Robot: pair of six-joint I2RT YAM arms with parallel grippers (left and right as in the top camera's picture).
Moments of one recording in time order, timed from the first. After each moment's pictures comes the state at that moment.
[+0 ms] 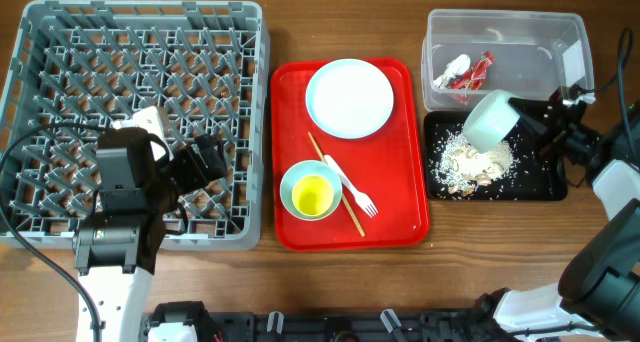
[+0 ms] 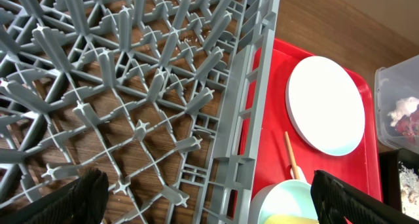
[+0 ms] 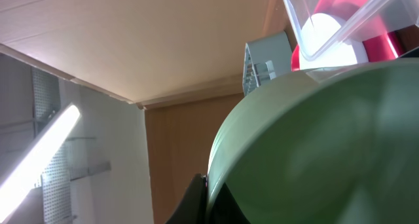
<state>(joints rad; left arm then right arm) 0.03 0.92 0.81 -0.67 0.15 -0.38 -0.62 1.68 0.88 -0.04 -1.56 0.96</state>
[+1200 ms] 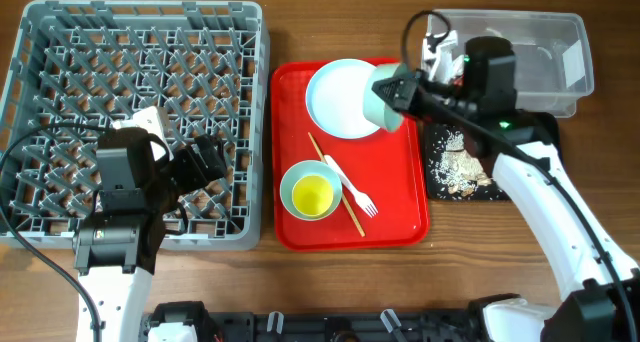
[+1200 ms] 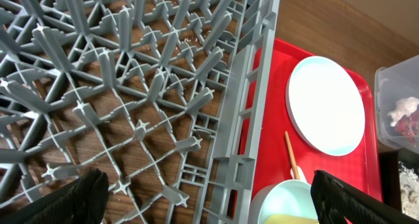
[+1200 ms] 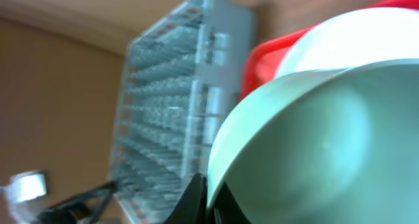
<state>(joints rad) 0.03 0.92 0.81 -0.67 0.15 -0.38 0.20 1.45 1.07 -0.28 -0.64 0.66</state>
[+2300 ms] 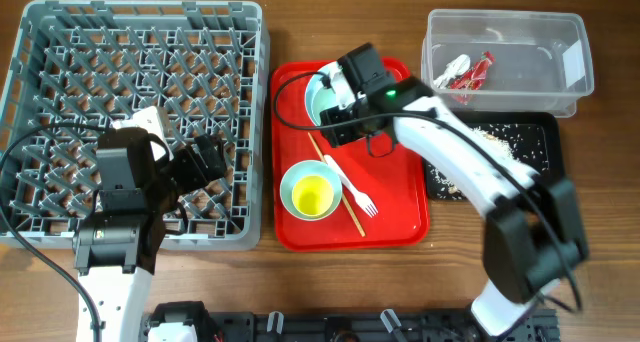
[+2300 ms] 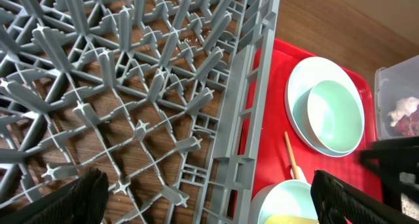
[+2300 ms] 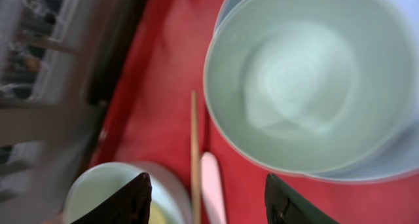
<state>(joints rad) 0.03 0.92 0.81 -0.67 0.15 -0.38 0.52 1.82 1.40 -0.72 -0.22 0.13</state>
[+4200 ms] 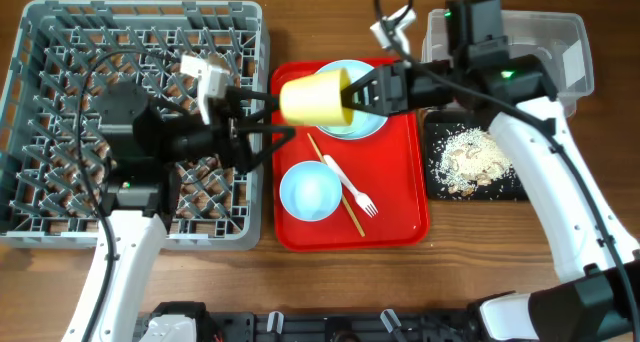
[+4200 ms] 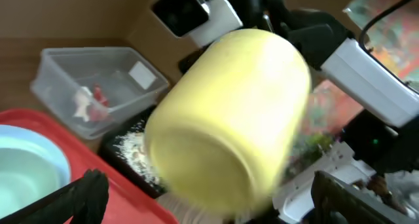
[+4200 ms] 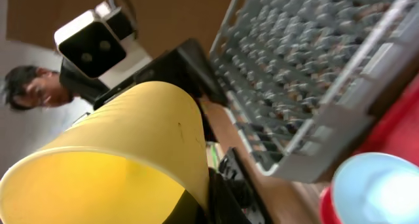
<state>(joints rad) -0.05 1.17 0.82 0.22 1.29 -0.54 0.29 1.59 1.50 -0.79 -1.19 0.32</state>
